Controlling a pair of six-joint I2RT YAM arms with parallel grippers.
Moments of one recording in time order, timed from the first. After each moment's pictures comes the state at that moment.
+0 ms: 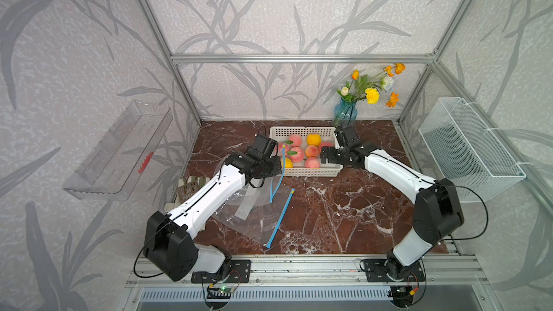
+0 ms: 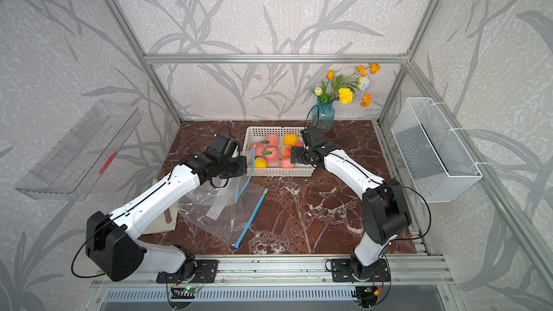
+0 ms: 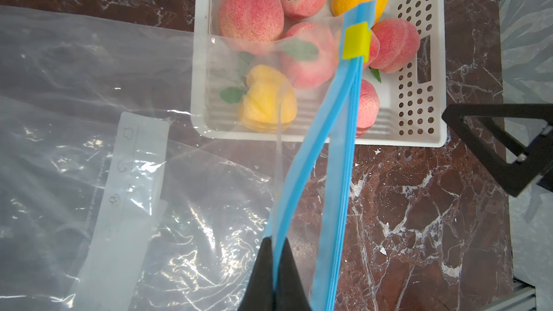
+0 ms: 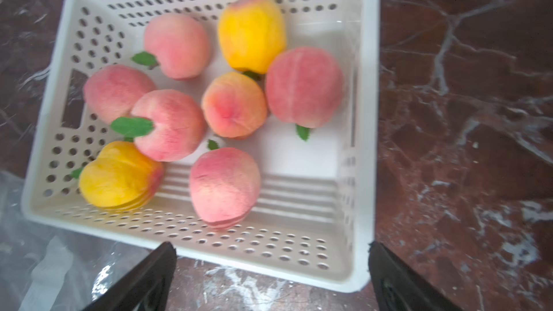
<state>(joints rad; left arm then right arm) -0.51 1.40 1.22 -0.77 0.01 -0.63 0.48 1.69 1.34 -0.55 0.04 0.44</state>
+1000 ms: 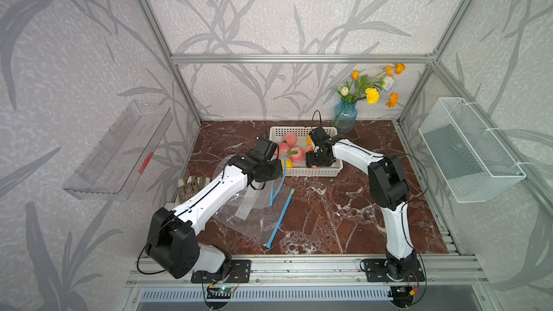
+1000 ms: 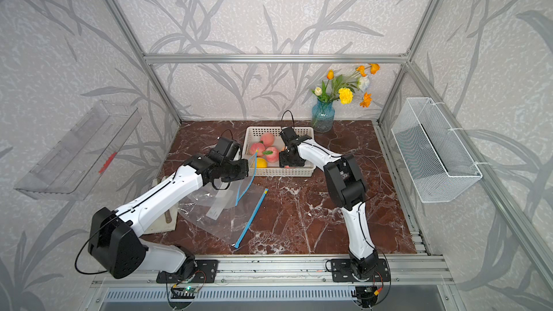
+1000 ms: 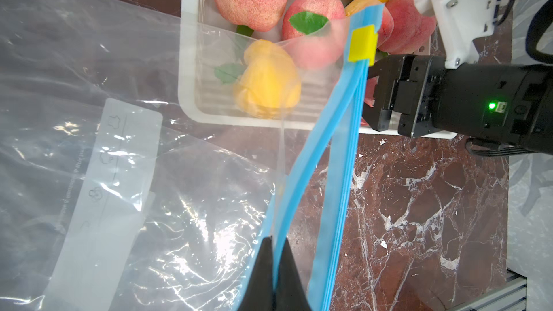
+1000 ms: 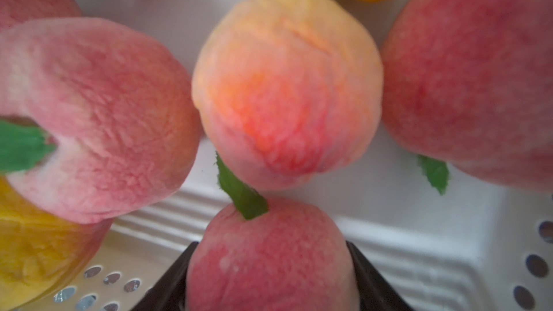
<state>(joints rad) -0.51 1.42 1.17 -0.74 0.04 -0.65 0.51 2.16 1.68 -0.71 -0.04 0.43</state>
